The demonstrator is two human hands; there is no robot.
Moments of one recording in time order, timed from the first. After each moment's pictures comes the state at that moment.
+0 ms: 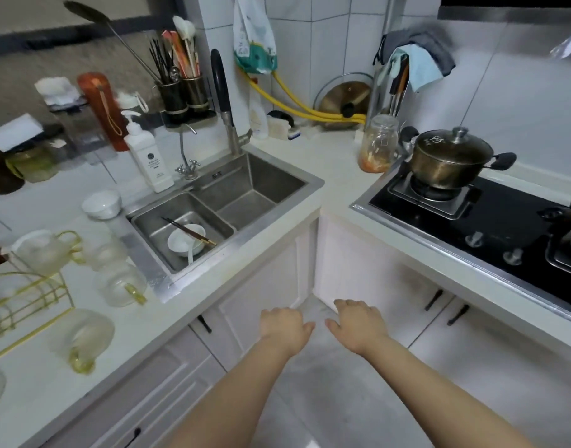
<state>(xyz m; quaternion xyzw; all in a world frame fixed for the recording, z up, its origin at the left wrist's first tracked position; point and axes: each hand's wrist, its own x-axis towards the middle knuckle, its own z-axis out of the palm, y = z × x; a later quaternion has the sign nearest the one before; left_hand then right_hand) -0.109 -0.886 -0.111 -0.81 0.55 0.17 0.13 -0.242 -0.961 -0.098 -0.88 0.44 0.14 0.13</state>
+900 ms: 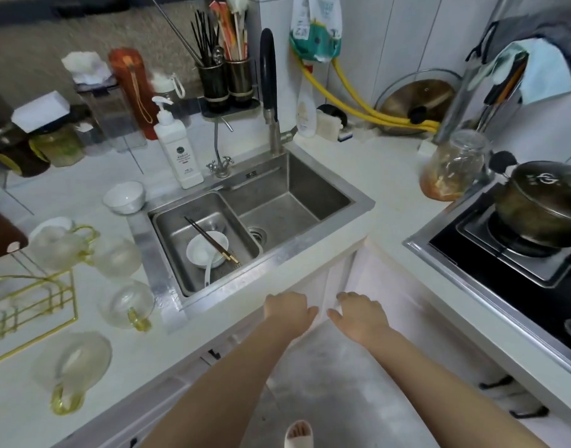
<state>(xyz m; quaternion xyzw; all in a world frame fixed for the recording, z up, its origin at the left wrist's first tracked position) 0.016 -1.006 -0.120 -0.85 0.48 0.19 0.11 -0.105 -1.094 -0.113 -0.90 0.38 0.18 0.14</state>
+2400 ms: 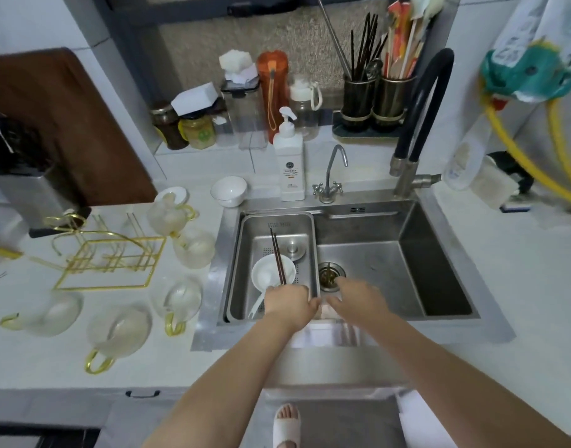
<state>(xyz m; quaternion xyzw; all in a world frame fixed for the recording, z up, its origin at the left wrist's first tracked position) 0.174 -1.071 -0.091 -0.97 0.19 0.17 0.02 0.139 -1.212 -0.095 -0.98 0.09 0.13 0.13</state>
